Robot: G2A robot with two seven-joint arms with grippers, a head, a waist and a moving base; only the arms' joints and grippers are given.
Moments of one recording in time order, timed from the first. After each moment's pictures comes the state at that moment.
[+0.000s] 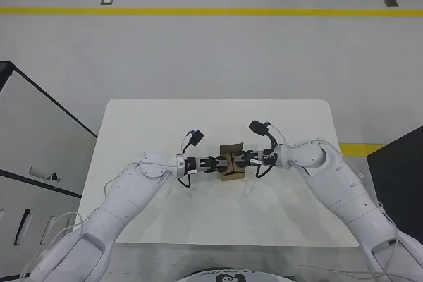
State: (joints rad) left arm 1.00 -1.26 -0.84 -0.99 -0.18 -0.39 -0.90; right arm -1.03 -1.09 0.92 -1.30 -0.09 -0.03 0.97
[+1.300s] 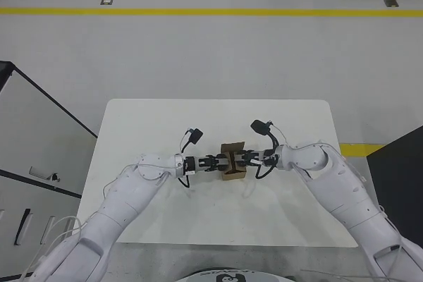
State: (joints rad) left arm 1.04 -1.25 -0.88 -1.07 -0.18 -0.43 -0.90; right arm -1.08 -1.08 0.97 -1.38 -0.11 0.00 0.94
